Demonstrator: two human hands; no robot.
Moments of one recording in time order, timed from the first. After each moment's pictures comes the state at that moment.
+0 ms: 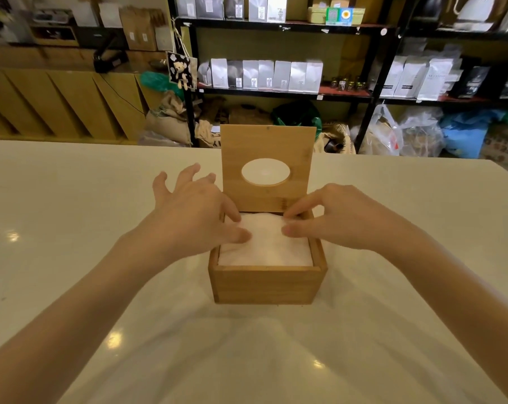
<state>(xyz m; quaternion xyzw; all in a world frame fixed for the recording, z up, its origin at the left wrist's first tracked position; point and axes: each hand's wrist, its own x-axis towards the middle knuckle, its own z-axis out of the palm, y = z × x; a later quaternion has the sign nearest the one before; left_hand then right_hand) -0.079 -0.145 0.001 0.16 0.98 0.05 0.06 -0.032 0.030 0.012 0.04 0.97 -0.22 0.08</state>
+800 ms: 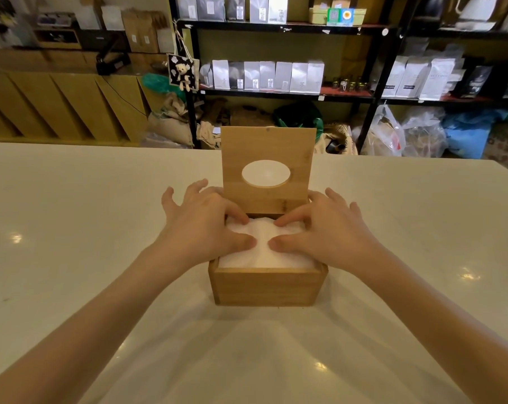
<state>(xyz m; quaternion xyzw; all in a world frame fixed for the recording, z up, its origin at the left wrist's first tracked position) -0.082 -0.142 -0.022 0.16 0.98 0.10 0.03 -0.036 0.021 -0.018 0.06 0.98 -0.18 0.04</state>
